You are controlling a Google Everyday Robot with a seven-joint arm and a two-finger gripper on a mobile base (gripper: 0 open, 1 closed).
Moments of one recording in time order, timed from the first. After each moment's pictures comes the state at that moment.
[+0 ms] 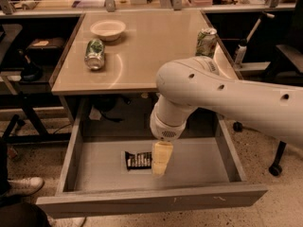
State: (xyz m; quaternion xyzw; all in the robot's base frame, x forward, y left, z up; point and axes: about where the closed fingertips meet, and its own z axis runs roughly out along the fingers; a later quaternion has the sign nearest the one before) arm 0.471 -0.017 0.716 -0.71 0.70 0.08 0.11
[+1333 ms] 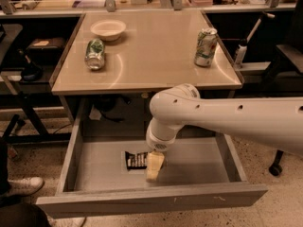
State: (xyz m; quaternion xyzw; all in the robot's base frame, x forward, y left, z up) arm 0.501 -0.004 0.614 -0.68 0.72 0.08 0.10
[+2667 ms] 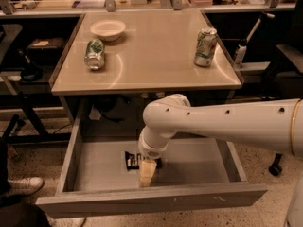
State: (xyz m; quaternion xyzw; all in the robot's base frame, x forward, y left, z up) arm 0.491 0.024 0.585 -0.70 0.69 0.11 0.11
